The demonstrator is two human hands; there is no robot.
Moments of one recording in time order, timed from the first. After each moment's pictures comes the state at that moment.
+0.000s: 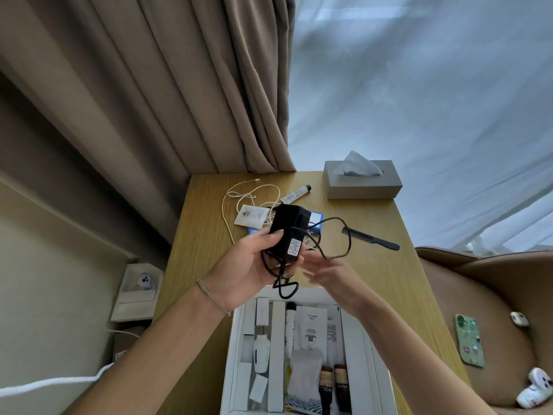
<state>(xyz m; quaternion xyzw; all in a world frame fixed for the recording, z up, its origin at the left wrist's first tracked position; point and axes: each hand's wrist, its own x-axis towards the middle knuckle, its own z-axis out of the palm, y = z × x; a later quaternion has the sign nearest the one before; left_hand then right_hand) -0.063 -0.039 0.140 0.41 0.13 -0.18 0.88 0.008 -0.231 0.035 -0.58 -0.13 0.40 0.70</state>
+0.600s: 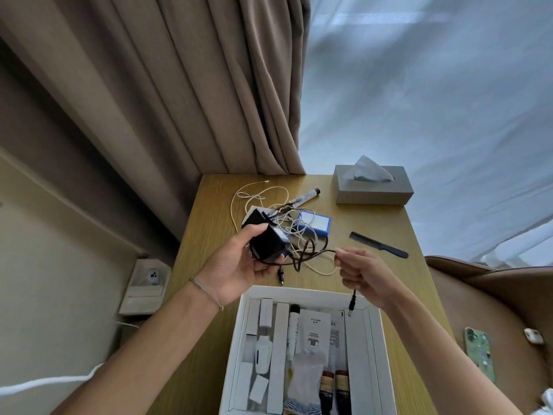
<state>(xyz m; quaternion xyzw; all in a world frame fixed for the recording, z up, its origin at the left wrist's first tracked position) -0.067 -0.020 0.137 0.42 0.25 -0.13 0.86 0.041 -0.269 0.040 -0.59 -0.05 0.39 0.71</state>
